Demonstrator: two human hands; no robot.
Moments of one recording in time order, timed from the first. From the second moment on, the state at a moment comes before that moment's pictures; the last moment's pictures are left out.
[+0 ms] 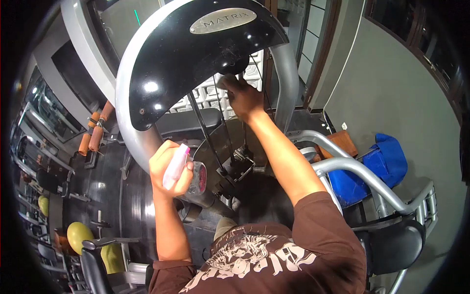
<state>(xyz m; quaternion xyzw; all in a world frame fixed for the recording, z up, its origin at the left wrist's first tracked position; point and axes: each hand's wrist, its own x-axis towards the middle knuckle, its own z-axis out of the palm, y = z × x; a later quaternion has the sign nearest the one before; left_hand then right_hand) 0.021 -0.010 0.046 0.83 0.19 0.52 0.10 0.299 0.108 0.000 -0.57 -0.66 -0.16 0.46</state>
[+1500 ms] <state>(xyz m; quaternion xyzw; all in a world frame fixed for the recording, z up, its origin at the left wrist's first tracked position) 0.019 0.000 0.045 0.83 0.15 0.53 0.09 0.310 0.135 0.005 -0.47 -0.56 -0.17 0.66</state>
